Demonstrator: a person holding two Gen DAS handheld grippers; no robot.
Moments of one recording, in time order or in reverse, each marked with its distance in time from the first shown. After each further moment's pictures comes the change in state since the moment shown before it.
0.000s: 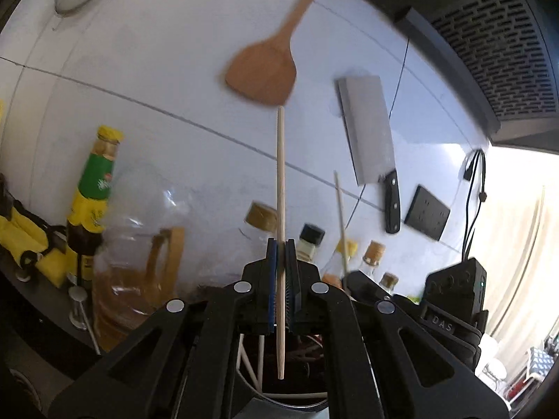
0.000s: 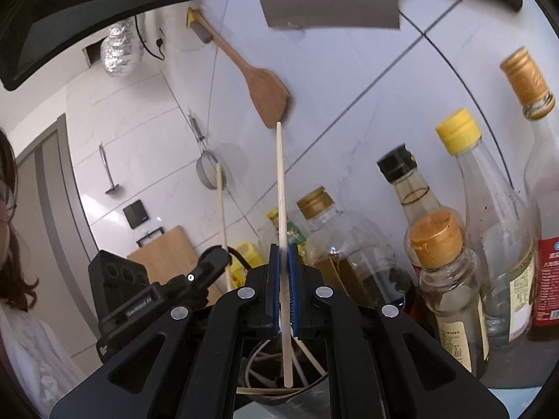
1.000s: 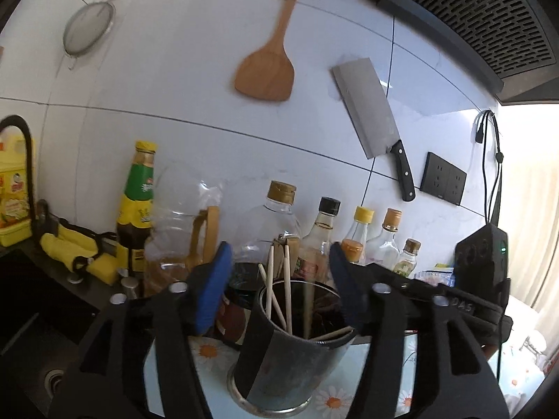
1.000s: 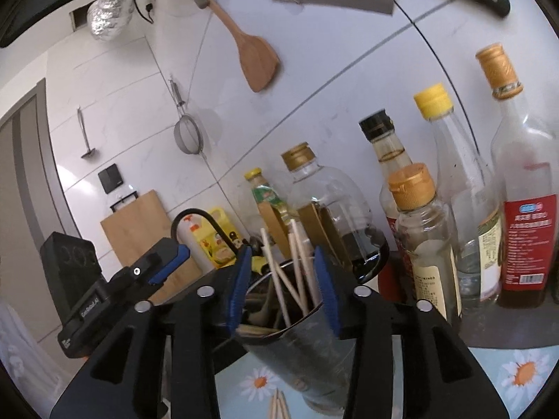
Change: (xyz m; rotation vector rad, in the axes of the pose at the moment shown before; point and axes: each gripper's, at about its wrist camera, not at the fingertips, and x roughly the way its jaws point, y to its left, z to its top) left arm -0.056 -0.027 -0.019 0.142 0.011 0.169; right arm -0.017 0.028 -0.029 -0.057 0.102 -0.146
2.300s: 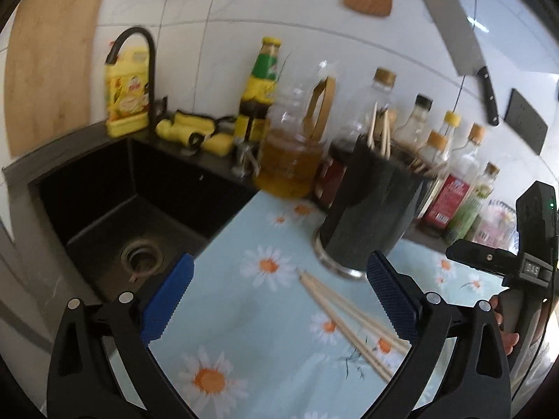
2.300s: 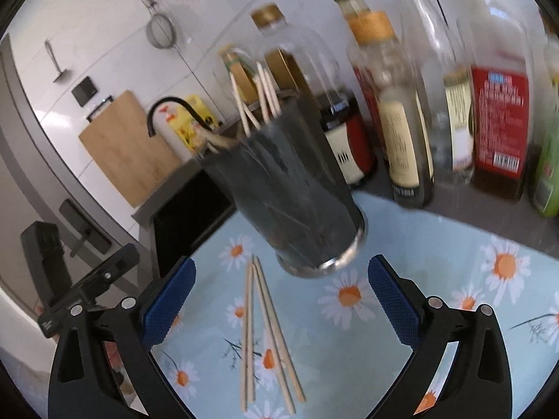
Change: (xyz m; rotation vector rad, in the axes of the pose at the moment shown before) left arm -0.074 -0.004 -0.088 -0.144 0.352 0.455; right arm -0.018 -0.017 -0.068 0.017 0.498 -0.105
